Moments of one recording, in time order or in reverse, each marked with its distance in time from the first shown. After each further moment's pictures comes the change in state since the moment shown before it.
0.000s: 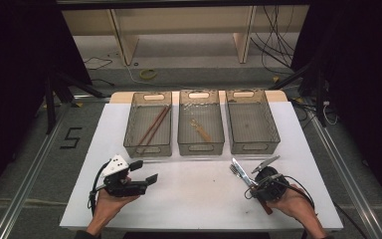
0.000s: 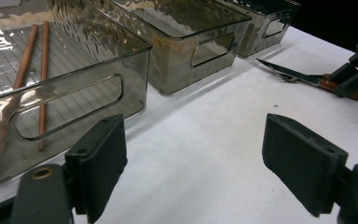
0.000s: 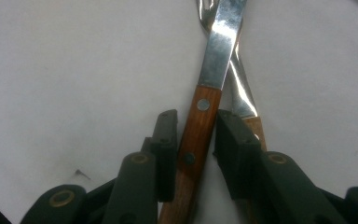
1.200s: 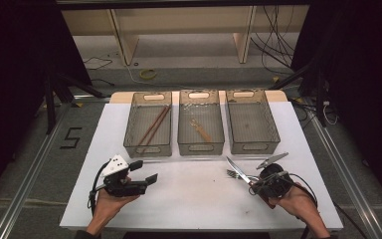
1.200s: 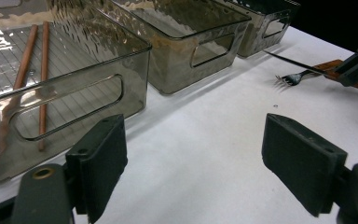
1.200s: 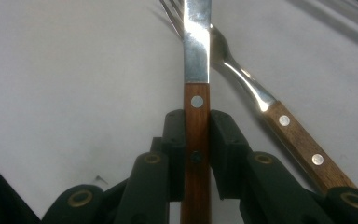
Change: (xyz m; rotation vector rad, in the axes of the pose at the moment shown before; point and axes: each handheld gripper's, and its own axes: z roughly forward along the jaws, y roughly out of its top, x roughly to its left) left arm 0.000 0.000 0.000 0.001 -0.001 0.000; right arm -0.006 -0.001 -0.016 -0.089 0.048 0.040
